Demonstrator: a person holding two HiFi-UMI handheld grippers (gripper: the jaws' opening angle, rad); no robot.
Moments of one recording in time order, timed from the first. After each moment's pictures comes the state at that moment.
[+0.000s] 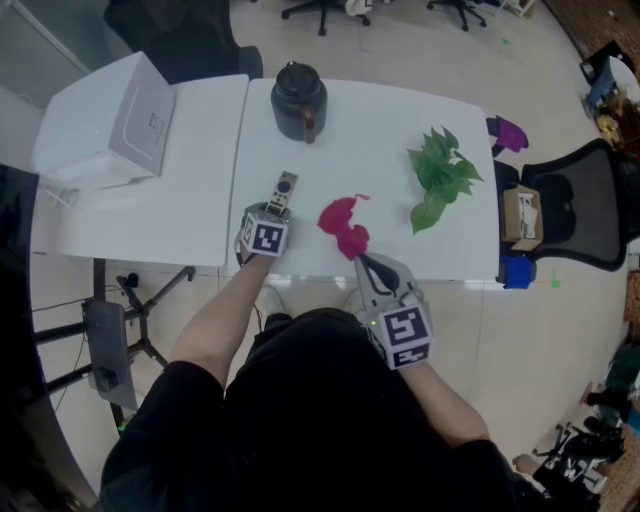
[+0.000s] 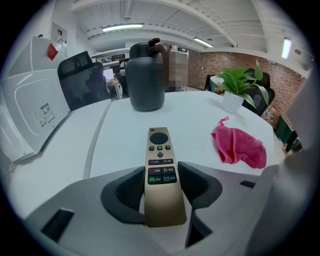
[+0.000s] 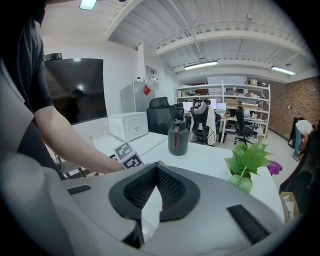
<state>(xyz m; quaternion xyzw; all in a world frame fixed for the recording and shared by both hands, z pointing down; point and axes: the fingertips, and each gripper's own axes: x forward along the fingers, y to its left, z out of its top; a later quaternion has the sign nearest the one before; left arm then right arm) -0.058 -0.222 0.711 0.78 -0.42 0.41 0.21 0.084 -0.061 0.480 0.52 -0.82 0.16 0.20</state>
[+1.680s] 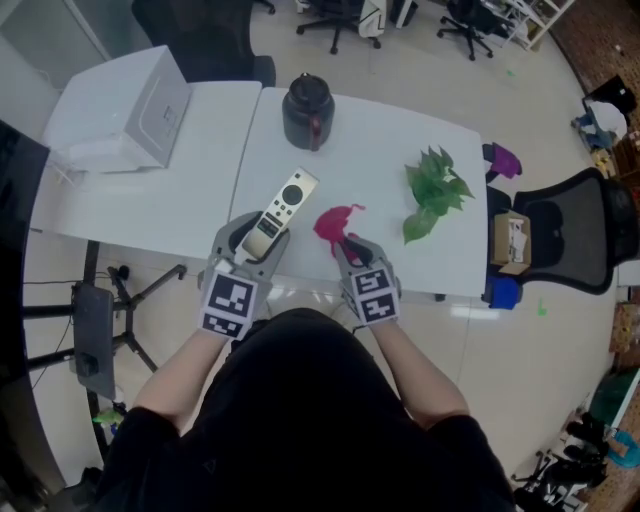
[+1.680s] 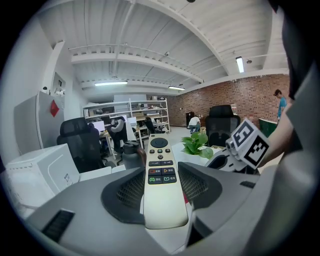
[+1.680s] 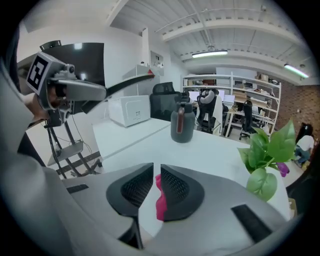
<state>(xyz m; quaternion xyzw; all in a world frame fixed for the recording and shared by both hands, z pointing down) -0.041 -0.124 0.441 0.89 -0.40 0.20 0.02 0.080 -0.101 0.558 0.49 -0.81 0.18 0.27</state>
